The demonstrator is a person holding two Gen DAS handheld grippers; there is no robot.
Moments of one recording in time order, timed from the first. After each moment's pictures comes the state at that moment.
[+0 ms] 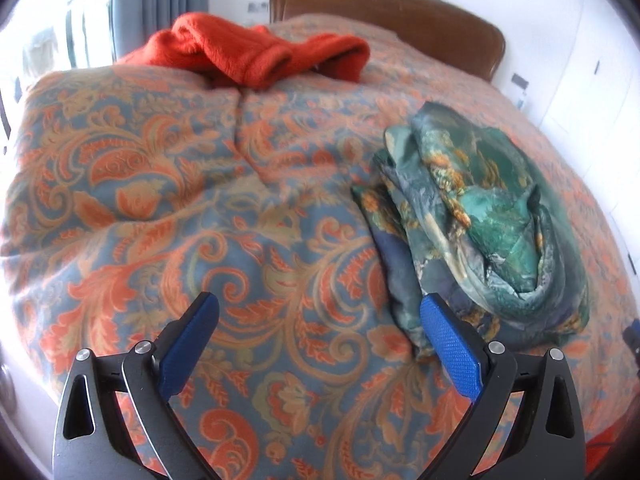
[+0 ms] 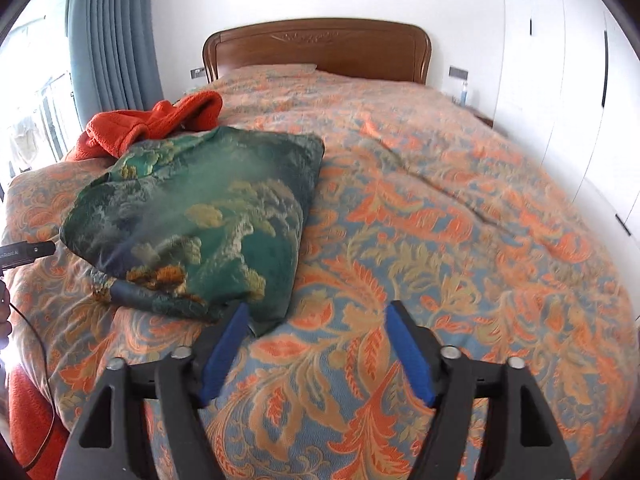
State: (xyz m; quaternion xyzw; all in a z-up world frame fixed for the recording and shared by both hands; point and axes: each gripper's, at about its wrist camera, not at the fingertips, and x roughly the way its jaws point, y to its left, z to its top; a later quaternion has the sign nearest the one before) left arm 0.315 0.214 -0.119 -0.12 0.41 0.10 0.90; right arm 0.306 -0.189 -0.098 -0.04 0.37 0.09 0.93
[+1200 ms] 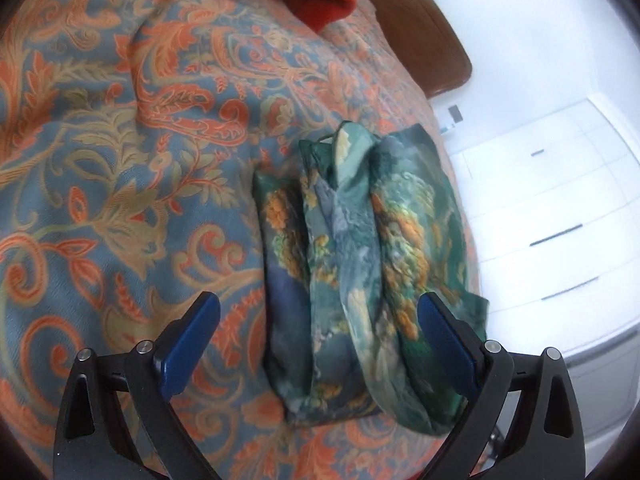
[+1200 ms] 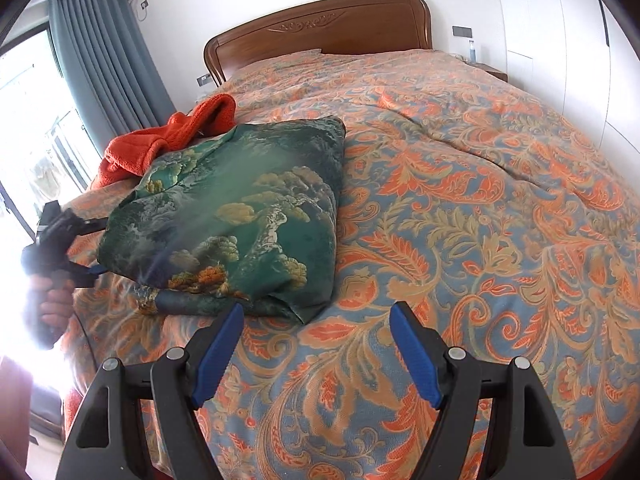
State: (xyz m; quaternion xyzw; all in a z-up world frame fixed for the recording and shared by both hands) left arm 0.416 0.250 -0.171 -0.41 0.45 -0.09 0.79; right arm 0.305 -0.196 -0.103 0.06 0.41 0.13 0.90
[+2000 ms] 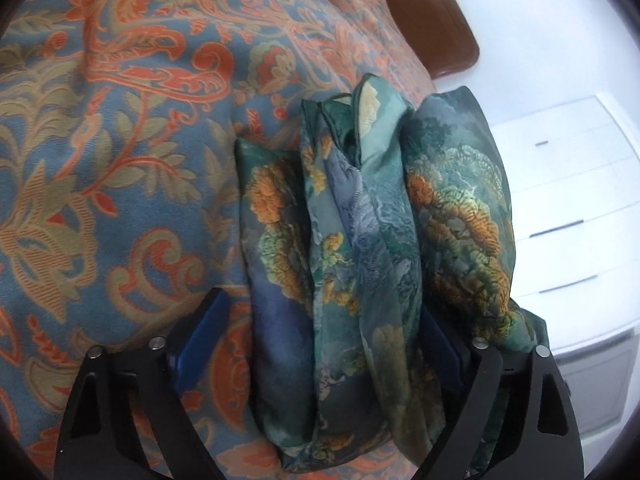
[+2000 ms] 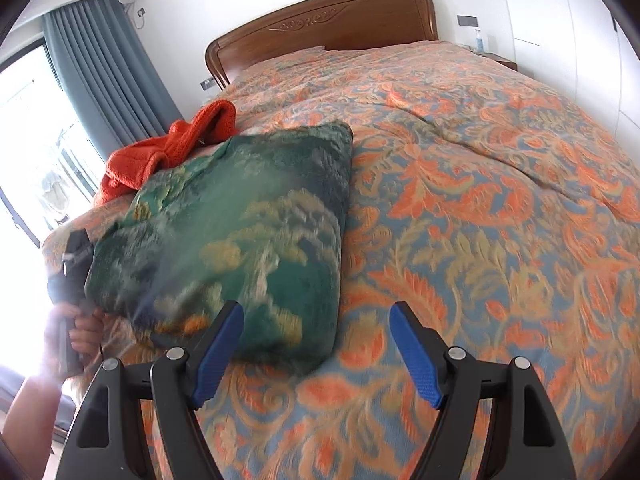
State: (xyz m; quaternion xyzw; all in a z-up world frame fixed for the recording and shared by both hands) left arm 0.464 0.225 -0.208 -0.41 0.48 -0.12 0.76; right arm 0.369 -0.199 -0.111 0.09 0.41 0.16 0.89
